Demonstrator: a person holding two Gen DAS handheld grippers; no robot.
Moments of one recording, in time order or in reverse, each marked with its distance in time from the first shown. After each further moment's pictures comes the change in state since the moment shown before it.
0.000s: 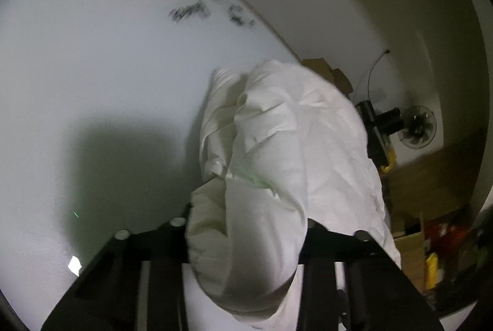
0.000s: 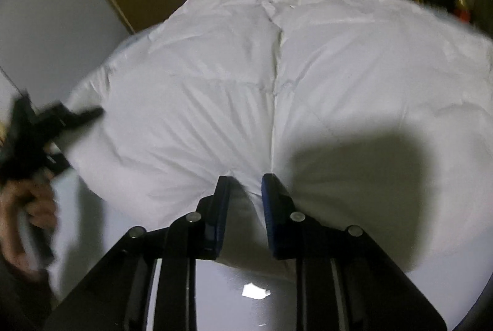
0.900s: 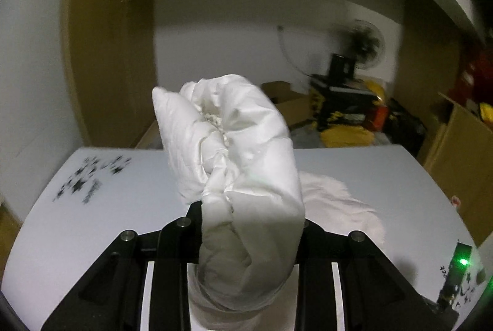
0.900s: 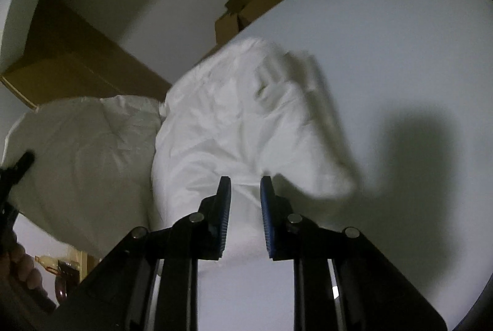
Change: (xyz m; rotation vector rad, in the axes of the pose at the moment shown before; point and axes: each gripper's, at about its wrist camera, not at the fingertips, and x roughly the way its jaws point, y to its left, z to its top) left arm -0.066 -0.345 -0.155 0.808 -0.305 0.127; right arm -0.141 -0.210 -0.080 0.582 -0.261 0.113
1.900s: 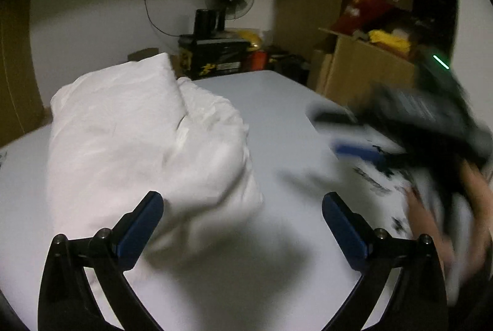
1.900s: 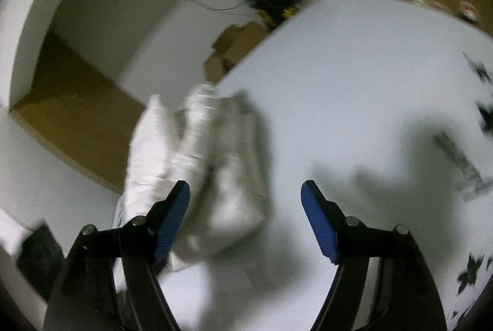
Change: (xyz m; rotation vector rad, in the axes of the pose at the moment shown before) left arm -0.031 -0.100 -0.133 0.225 0.147 -0.540; right arm -0.133 -0.040 0.017 0.030 -0.130 0.024
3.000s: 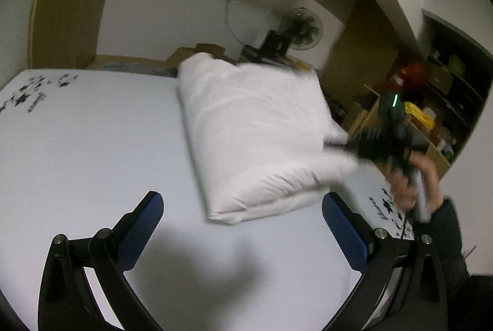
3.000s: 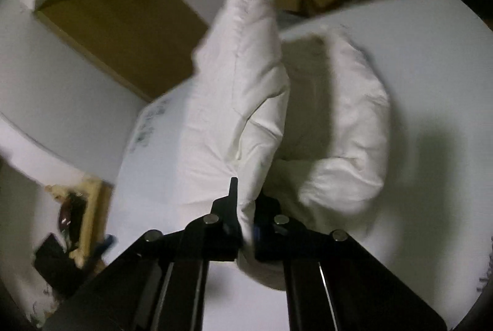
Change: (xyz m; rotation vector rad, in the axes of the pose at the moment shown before) left arm -0.131 0.149 -0.047 -0.371 -0.089 0.084; right arm 0.095 0.090 0.031 -0.265 0.410 0.072
